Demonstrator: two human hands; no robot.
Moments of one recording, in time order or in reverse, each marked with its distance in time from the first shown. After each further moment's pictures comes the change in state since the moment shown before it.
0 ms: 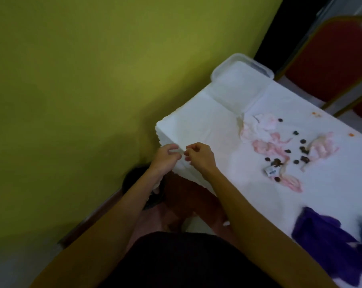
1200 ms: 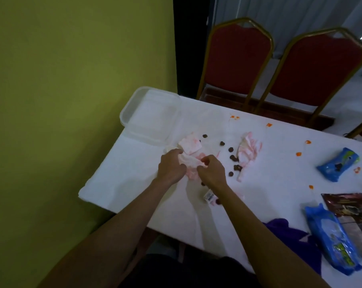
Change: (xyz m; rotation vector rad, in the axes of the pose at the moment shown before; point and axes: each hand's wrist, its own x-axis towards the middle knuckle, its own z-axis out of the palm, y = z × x) left_hand 0.084 0.157 0.245 0.660 -0.161 0.424; right_hand 0.072 0.092 -0.244 -0.025 0.404 0.172
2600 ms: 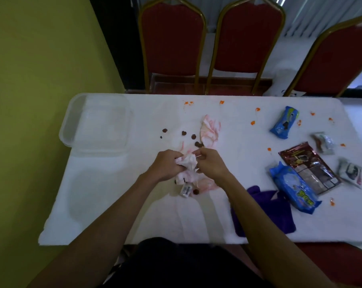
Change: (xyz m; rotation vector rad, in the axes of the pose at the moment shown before) left_hand 0.021 0.052 0.027 0.122 -0.462 0.413; right_hand -0.012 0.032 -0.076 0.242 0.054 0.144
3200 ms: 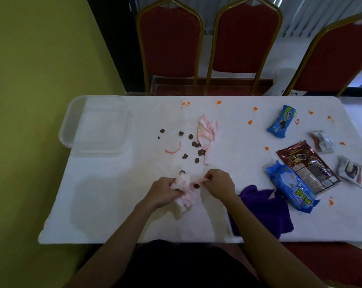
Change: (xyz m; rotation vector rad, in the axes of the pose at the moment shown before) left_hand -0.051 -0.020 0.051 -0.153 -0.094 -0.262; right_hand -0.018 0.082 -0.006 -0.558 0.070 0.005
